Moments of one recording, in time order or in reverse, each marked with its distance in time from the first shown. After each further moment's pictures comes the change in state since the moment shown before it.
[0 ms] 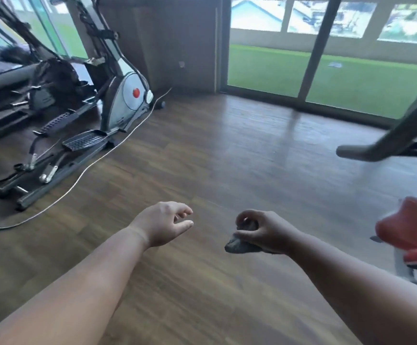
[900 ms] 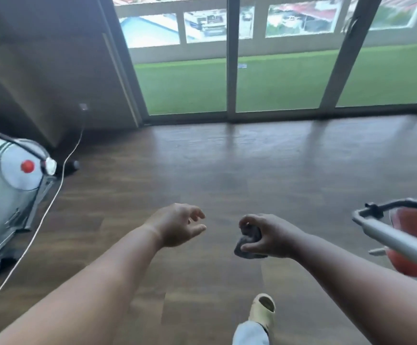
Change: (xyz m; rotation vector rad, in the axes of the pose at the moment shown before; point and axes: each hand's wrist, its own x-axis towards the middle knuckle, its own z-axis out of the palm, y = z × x) left_hand 0.581 0.055 -0.147 0.224 -0.236 0.446; right_hand 0.413 0.092 -0.213 -0.057 0.234 0.202
